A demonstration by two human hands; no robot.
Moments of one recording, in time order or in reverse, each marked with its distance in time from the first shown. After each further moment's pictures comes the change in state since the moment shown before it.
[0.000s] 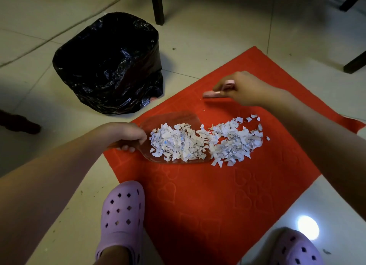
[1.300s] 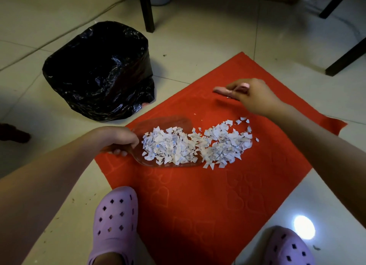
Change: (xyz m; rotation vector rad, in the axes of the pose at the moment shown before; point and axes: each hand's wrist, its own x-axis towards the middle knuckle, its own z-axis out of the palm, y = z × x) left_hand -0.003 0.007 -0.002 0.071 0.024 -0.007; right_hand -0.037 0.033 0.000 0.169 0.293 0.166
